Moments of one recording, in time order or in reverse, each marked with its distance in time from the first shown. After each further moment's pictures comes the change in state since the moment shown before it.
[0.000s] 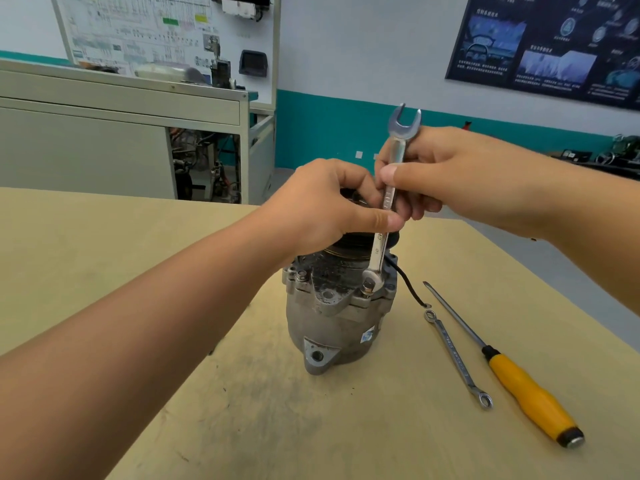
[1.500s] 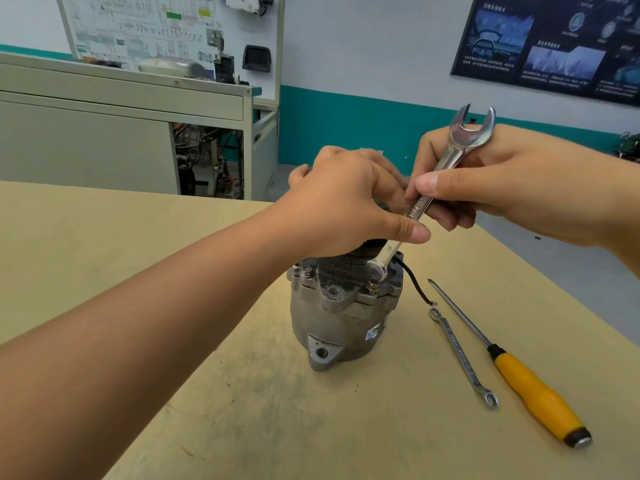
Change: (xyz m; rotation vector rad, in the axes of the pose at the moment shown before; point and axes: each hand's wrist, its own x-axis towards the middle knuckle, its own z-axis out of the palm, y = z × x) left_hand -0.009 0.023 -0.001 0.319 -0.125 0.129; right_hand -0.018 0.011 -0.012 0.152 -0.113 -0.160
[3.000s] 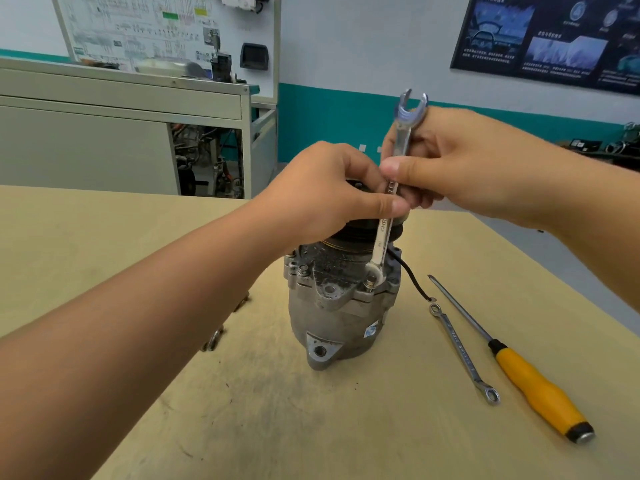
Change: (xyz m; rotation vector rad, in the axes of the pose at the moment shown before) left_hand 0.008 -0.017 0.003 -0.199 0.114 -0.102; right_hand 0.023 0.003 0.009 -0.167 0.156 0.021
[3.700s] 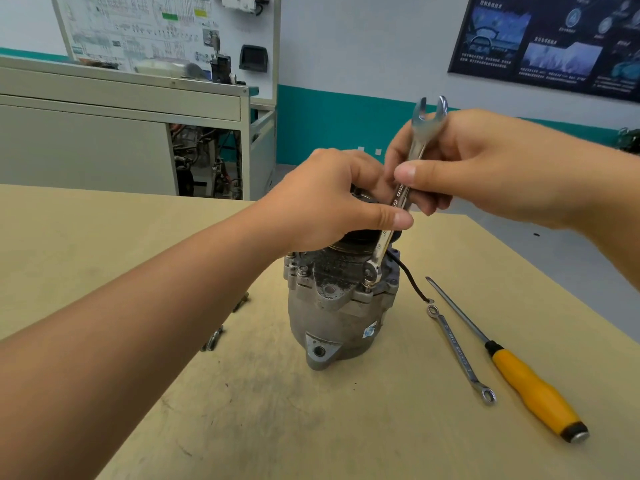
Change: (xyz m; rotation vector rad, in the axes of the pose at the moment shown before) left_hand -0.005 0.004 -0.001 0.057 -0.077 0.132; right_hand -0.012 -0.007 -0.011 0.050 -0.125 -0.024
